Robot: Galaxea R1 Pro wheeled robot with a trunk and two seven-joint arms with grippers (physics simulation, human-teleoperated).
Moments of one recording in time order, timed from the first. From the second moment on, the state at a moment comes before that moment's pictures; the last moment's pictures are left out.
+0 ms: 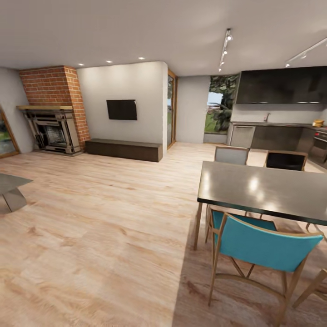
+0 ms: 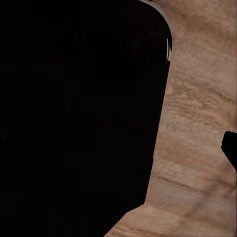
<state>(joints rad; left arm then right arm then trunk) 0.00 0.02 0.03 -0.04 0.52 -0.02 0.00 0.00 -0.01 0.01 0.00 0.10 -0.04 -0.01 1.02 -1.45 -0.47</state>
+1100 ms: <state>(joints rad) 0.00 0.02 0.03 -0.04 0.52 0.00 0.00 0.00 -0.01 0.01 0.00 0.11 -0.05 -0.01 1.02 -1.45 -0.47</state>
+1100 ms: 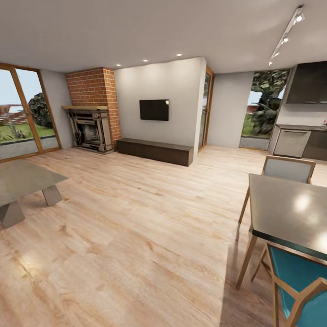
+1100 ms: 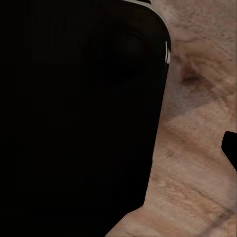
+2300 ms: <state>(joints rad) 0.00 0.02 0.03 -0.04 0.52 0.00 0.00 0.00 -0.01 0.01 0.00 0.10 -0.09 -0.01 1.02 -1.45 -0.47</state>
